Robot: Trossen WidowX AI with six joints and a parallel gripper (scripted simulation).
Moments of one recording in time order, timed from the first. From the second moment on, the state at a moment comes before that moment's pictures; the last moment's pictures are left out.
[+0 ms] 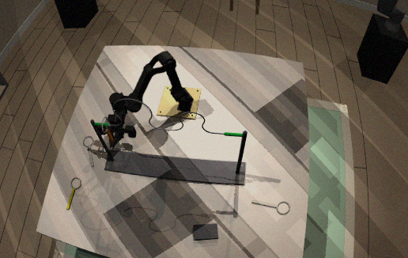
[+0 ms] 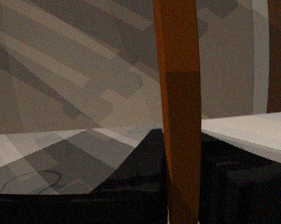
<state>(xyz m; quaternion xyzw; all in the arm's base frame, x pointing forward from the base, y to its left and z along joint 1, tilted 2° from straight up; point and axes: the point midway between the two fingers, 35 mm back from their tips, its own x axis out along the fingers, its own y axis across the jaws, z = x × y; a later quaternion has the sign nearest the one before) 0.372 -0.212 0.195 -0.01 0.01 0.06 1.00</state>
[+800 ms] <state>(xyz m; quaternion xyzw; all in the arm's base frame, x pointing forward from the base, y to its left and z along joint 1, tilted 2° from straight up) 0.371 -0.199 0.195 -0.01 0.01 0.06 1.00</state>
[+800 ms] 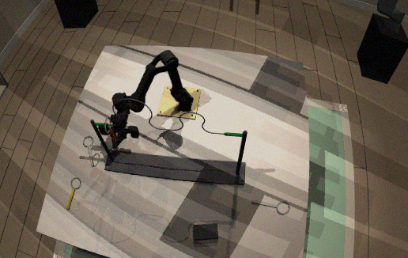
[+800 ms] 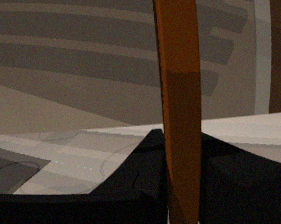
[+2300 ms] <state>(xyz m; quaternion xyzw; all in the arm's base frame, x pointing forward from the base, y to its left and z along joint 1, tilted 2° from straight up) 0.361 -0.099 0.211 0.21 0.02 0.06 0.97</state>
